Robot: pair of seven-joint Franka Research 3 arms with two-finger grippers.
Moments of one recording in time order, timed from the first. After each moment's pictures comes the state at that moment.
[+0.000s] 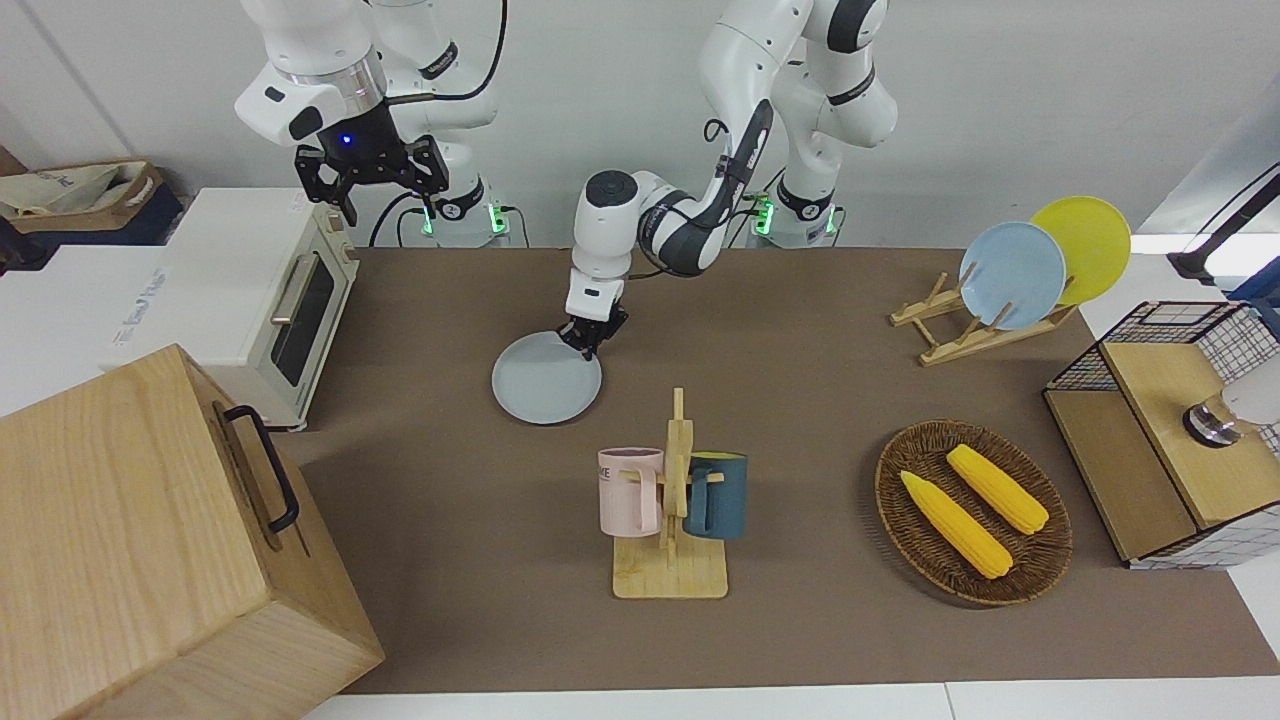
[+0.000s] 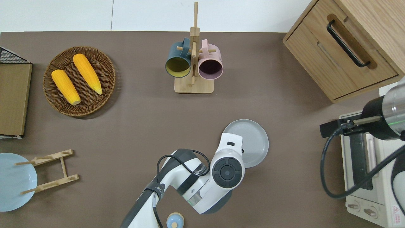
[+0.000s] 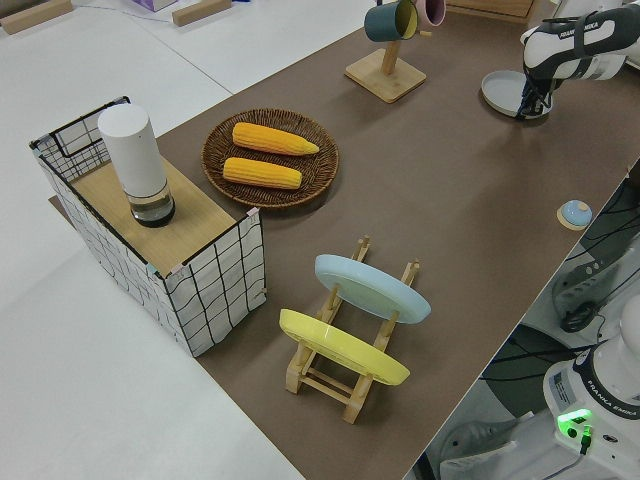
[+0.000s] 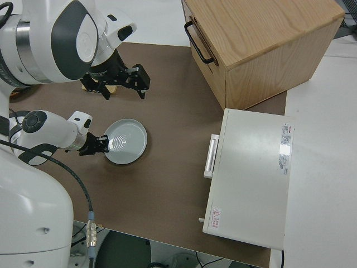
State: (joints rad) left arm -0.74 0.38 -0.12 -1.95 0.00 2.49 -1.38; right arm 0.02 -0.01 0.12 -1.48 0.00 1.39 0.03
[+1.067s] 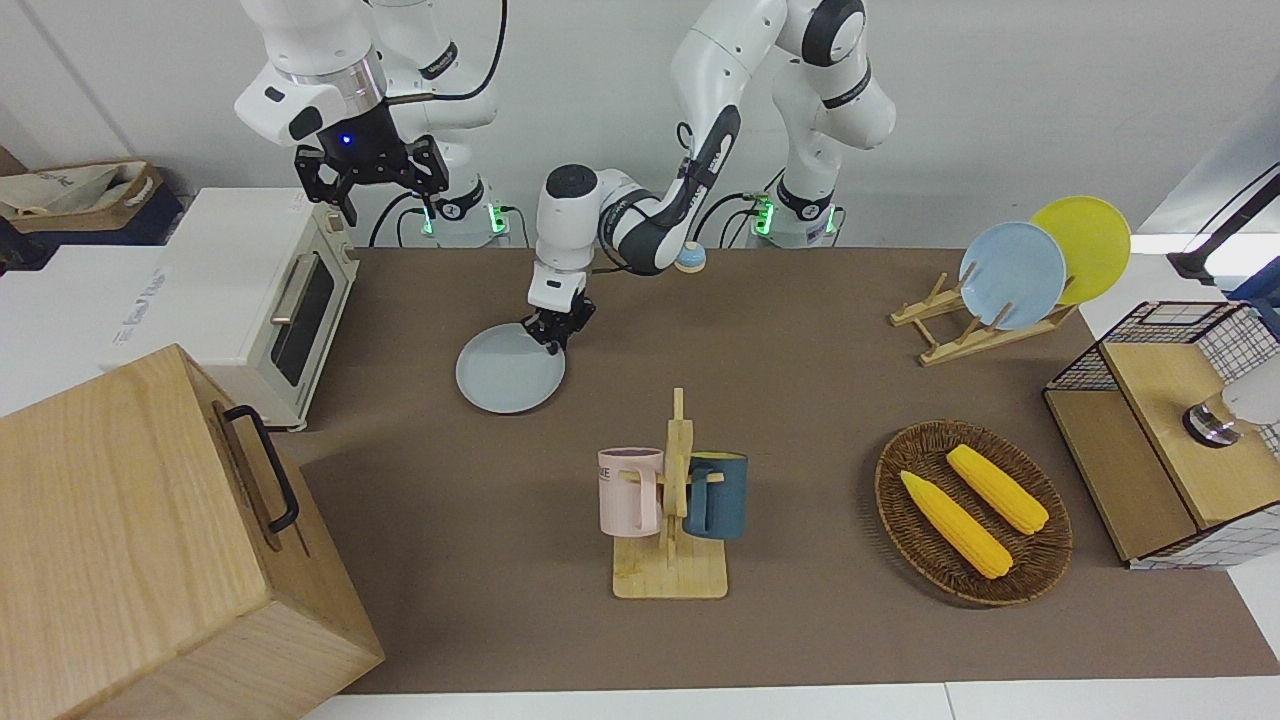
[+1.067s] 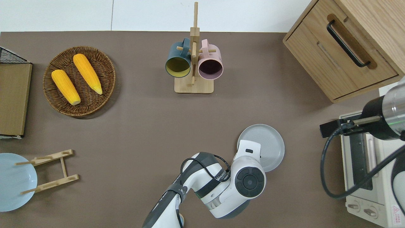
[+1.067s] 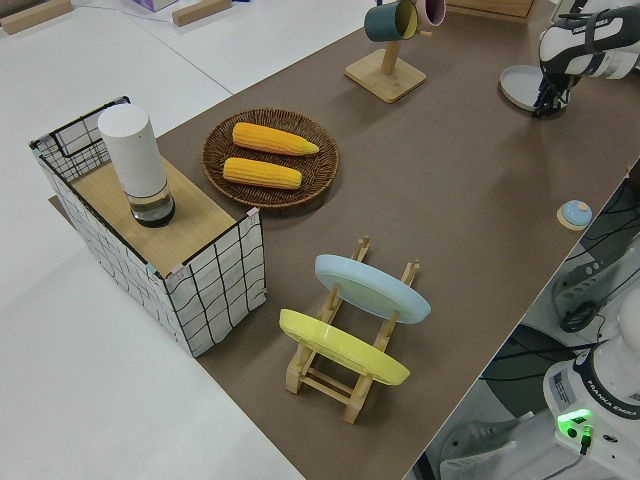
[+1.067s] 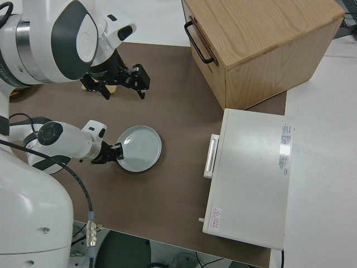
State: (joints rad) left arm -0.82 0.46 -0.12 -1.85 0.03 2.48 -1.46; right arm 0.02 -0.01 0.12 -1.48 0.00 1.39 0.03
